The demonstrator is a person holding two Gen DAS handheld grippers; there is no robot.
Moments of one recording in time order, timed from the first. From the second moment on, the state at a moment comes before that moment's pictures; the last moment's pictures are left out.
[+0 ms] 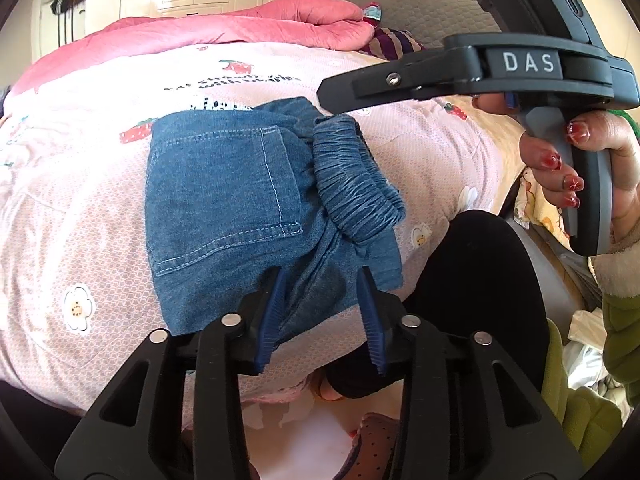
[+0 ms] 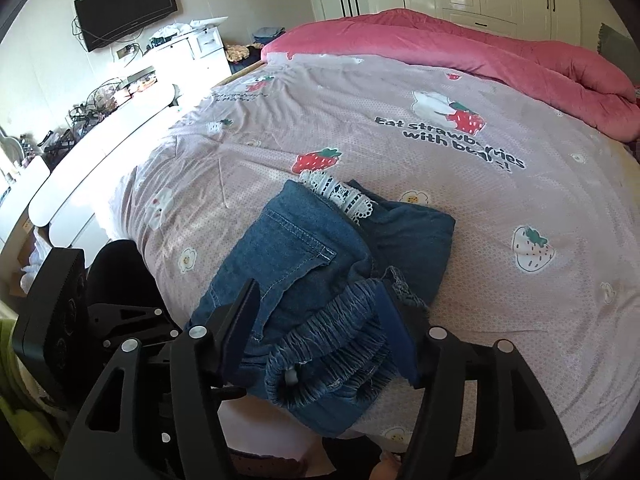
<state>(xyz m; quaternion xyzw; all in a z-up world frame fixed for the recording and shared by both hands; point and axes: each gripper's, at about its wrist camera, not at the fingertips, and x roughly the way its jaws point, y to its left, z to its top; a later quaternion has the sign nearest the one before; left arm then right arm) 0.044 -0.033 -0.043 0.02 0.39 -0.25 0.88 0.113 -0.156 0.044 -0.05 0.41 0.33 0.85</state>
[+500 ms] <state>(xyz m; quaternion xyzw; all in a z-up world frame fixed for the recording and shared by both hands) 0.039 -0.018 -0.017 0.01 0.37 -0.23 0.90 0.099 -0.164 0.068 -0.04 0.38 0.32 0.87</state>
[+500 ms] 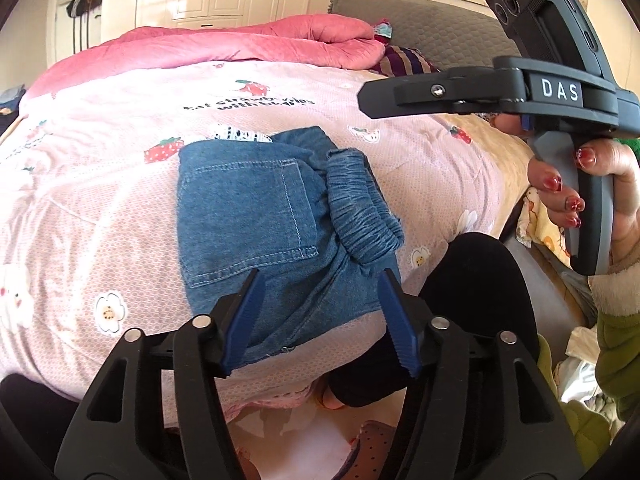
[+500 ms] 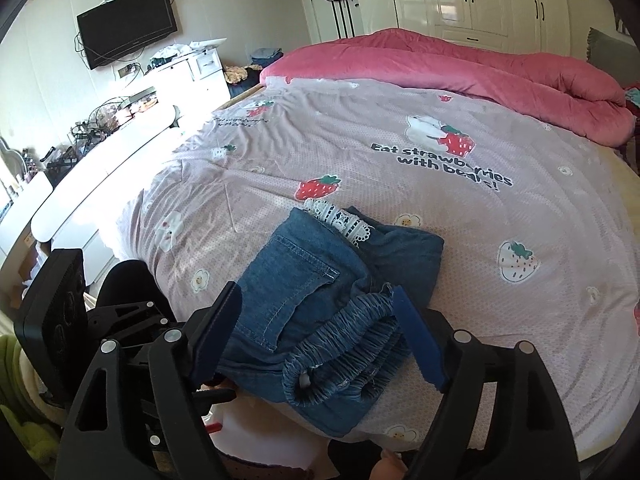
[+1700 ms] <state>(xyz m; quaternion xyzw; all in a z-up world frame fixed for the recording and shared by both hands) 0.061 0.013 0.003 -0.01 0.38 -0.15 0.91 0.088 -0.202 0.055 0.01 0.37 0.27 0.89</state>
